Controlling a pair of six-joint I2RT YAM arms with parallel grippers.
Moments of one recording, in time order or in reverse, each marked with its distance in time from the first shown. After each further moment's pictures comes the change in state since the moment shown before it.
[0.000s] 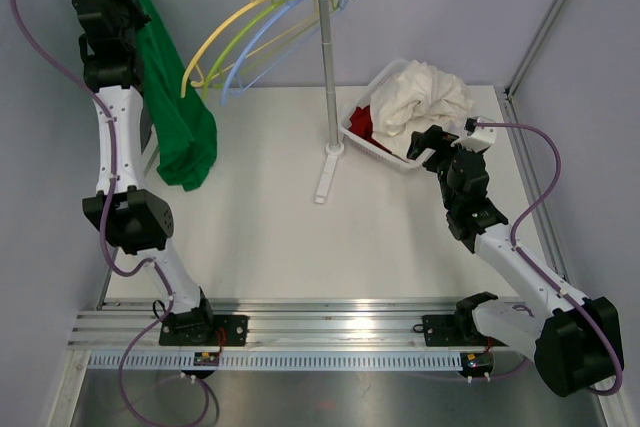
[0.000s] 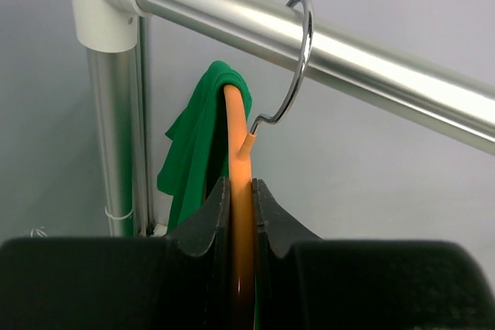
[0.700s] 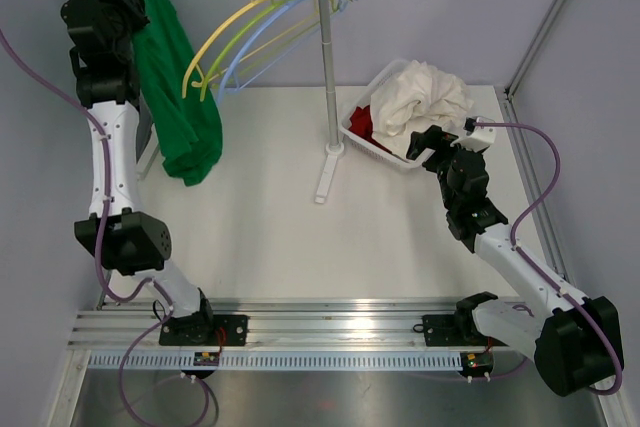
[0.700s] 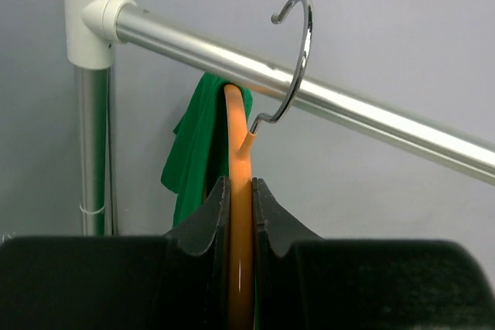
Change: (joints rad) left arm -0.002 -0.163 -0.158 0.093 0.089 -0.064; right arm 0.000 0.002 0.000 0.000 -0.008 0.000
